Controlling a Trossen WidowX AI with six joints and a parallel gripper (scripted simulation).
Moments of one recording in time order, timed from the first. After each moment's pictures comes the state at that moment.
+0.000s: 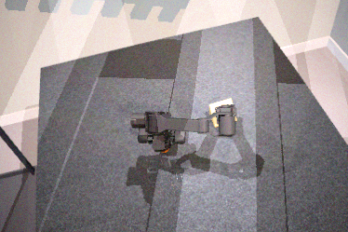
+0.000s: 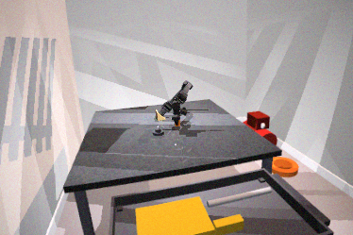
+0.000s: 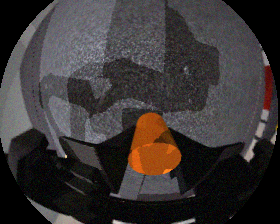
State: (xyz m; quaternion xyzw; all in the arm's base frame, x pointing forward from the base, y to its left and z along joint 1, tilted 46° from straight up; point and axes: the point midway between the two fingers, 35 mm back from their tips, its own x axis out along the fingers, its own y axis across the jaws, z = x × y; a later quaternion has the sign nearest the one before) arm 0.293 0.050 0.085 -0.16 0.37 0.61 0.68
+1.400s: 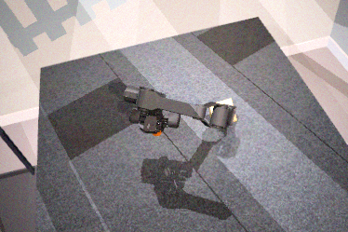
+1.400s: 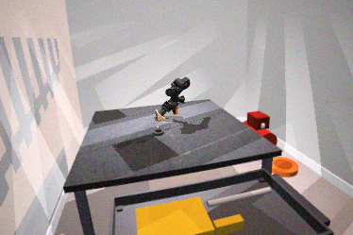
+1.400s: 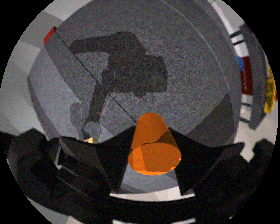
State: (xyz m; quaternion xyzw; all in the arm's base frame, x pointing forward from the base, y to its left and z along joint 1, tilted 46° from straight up) arm 0.308 -0.036 0.145 -0.14 0.39 0.58 0.70
